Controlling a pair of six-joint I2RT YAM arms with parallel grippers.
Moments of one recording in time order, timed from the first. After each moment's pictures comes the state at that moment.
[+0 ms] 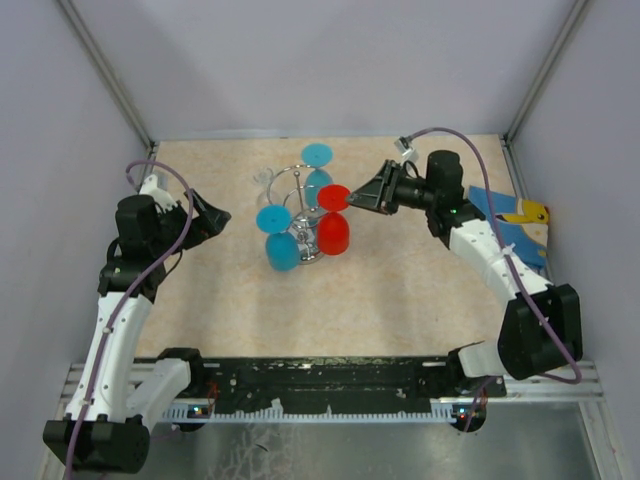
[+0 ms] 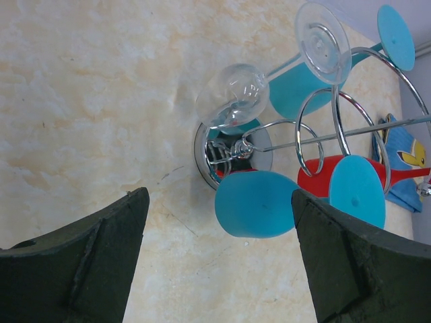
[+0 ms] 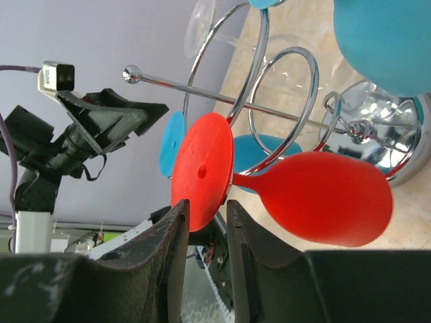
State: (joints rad) left arm -0.05 0.86 0.91 -0.48 0.22 -0.51; right arm 0.29 1.37 1.04 0.08 -0.84 0.86
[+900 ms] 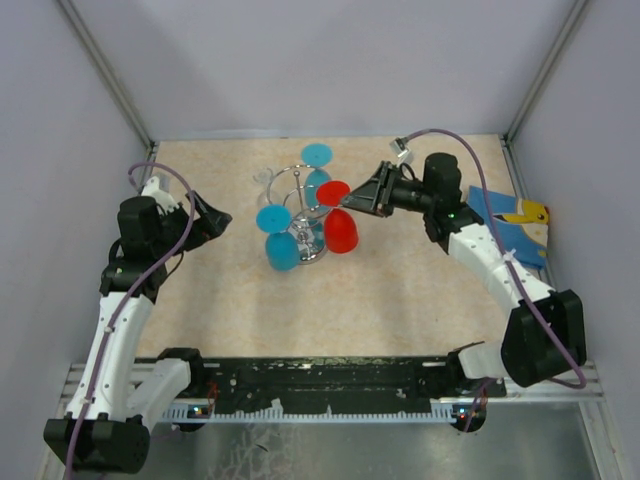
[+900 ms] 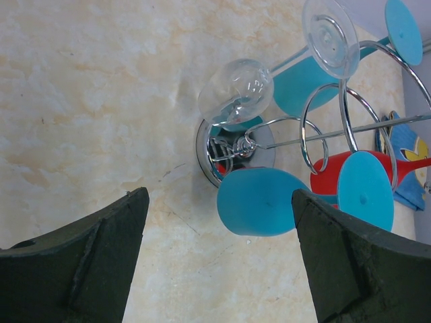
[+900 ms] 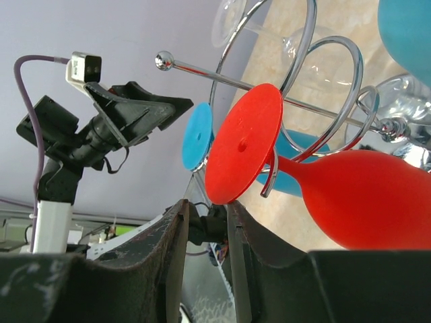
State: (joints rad) left arm -0.05 0.86 0.89 -0.47 0.22 -0.51; right arm 0.33 1.33 1.01 0.13 -0.83 0.93
